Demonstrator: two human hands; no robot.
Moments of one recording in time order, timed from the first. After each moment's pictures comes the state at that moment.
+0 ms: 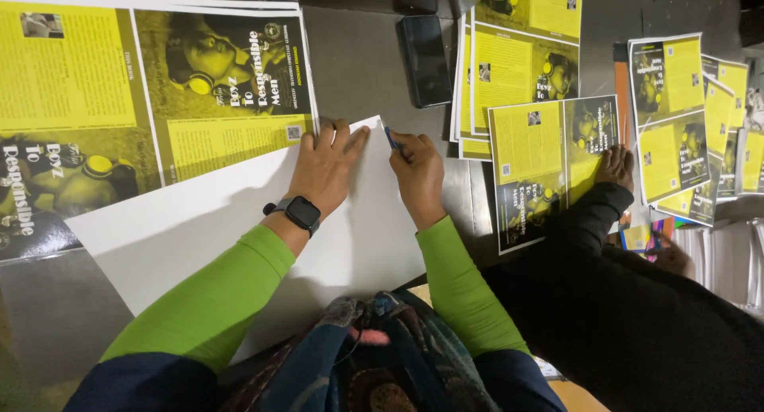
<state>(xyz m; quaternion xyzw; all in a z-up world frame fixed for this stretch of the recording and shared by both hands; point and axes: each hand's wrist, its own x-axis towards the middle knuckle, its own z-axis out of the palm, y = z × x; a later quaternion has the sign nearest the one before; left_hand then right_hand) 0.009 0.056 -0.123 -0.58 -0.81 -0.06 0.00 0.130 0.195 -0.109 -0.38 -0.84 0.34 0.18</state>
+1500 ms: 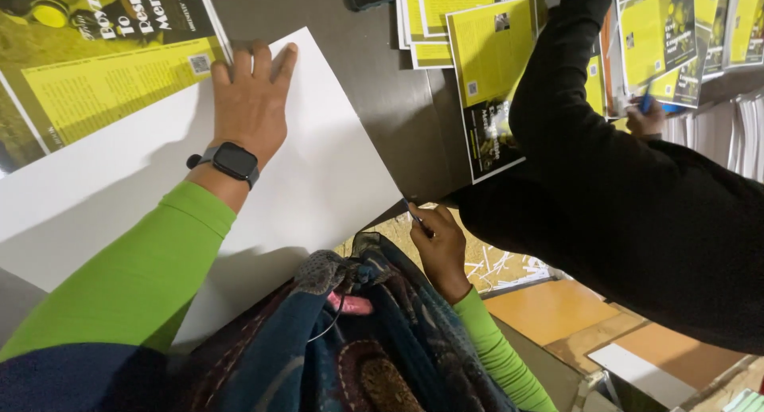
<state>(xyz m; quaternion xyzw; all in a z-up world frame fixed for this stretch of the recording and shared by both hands) 0.017 0.060 -0.148 -0.56 -0.82 0.01 0.10 0.346 0.094 -0.073 -0.51 -0.80 0.31 0.08</state>
